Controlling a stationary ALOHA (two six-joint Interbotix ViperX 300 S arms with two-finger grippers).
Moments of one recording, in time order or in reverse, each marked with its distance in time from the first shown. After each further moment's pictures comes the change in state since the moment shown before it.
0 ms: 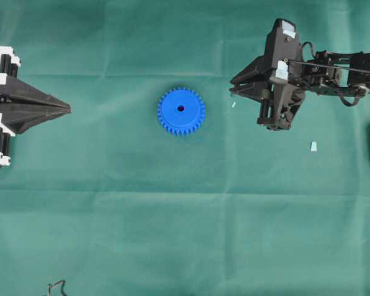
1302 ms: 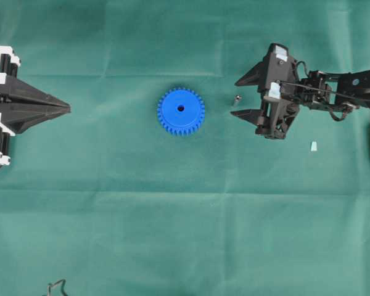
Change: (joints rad) left arm 0.000 0.000 0.000 0.000 -0.009 0.000; right arm 0.003 0.210 0.132 -0.011 -0.390 -0.002
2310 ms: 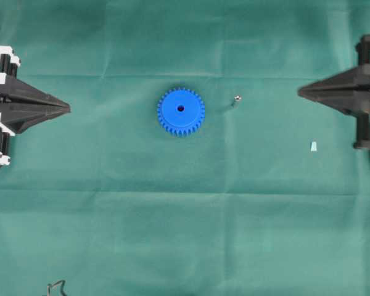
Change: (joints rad) left arm 0.000 0.000 0.000 0.000 0.000 -0.002; right arm 0.130 -0.801 0.129 -0.020 0.158 -0.077
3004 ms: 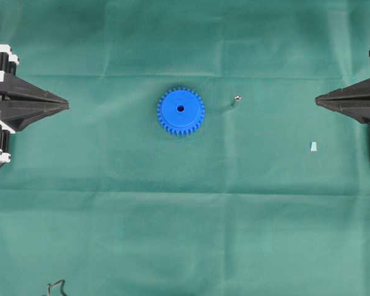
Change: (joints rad) left arm 0.017 -0.009 0.031 -0.012 -0.048 0.011; right arm 0.083 -0.141 0.084 -0.029 -0.144 -0.002
